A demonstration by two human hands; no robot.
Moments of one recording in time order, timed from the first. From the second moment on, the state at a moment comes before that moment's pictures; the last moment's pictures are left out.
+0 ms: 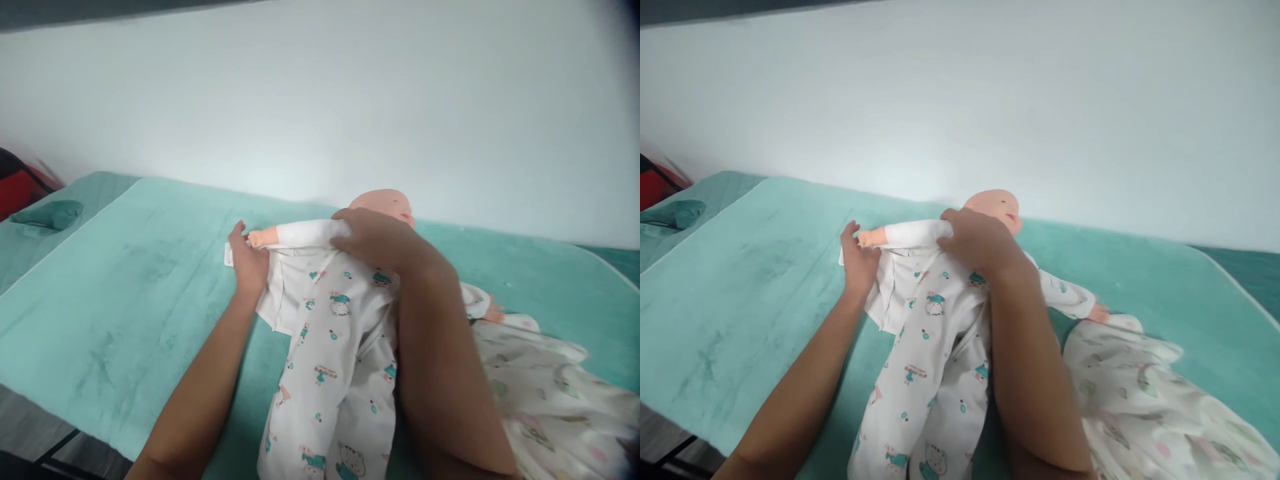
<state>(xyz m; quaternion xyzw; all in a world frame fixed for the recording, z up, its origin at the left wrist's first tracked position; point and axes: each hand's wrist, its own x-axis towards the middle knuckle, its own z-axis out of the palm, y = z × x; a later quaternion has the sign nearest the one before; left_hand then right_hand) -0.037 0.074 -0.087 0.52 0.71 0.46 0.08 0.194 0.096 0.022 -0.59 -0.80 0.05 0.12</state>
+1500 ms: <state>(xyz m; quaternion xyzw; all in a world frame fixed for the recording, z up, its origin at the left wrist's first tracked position) 0.006 0.059 -0.040 0.66 0.58 0.45 0.16 0.257 0.076 -0.087 -0.66 -0.65 0.03 0.37</state>
